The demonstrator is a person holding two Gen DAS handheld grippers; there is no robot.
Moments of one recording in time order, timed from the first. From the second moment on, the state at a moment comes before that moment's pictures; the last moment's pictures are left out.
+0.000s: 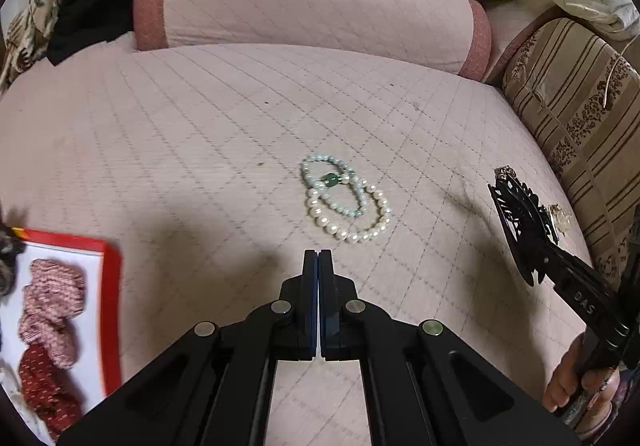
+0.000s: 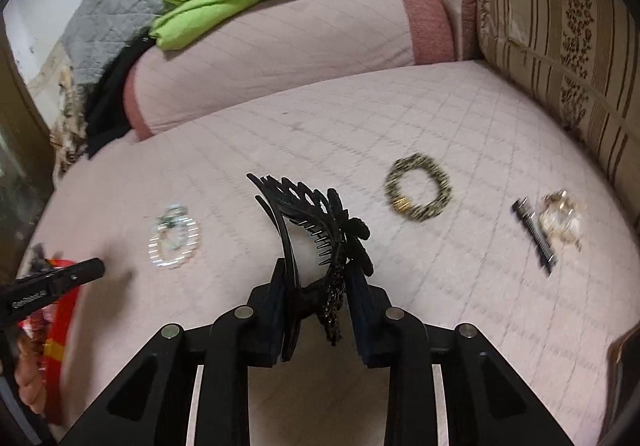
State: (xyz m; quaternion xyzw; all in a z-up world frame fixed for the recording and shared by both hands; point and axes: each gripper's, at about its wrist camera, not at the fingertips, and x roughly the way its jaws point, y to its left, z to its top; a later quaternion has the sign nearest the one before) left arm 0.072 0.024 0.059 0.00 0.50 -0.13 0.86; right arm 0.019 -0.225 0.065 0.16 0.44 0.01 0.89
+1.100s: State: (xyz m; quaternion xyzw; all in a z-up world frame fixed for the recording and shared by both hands) left arm 0.022 0.032 0.102 0.07 0.44 -0.13 0.89; right arm 0.001 -0.195 0.080 0.14 0.42 0.07 0.89
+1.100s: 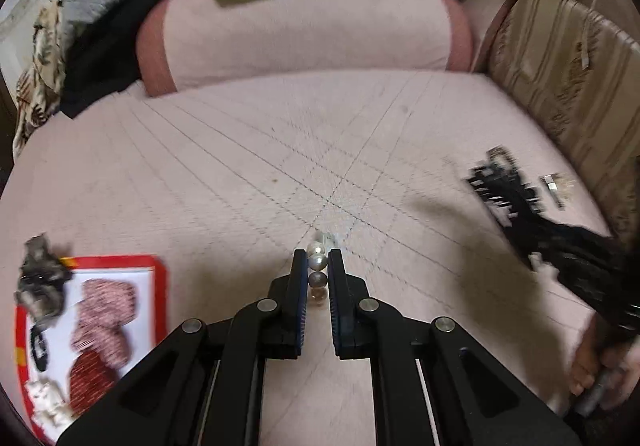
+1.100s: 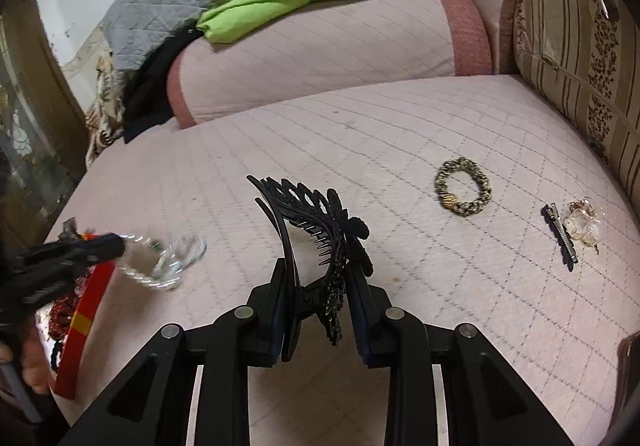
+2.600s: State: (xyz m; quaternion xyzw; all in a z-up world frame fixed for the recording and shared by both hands) left arm -0.033 0.355 0.070 -0.11 0.43 0.09 0.89; right arm 0.050 0.213 0.078 0.01 0.50 0.30 0.81
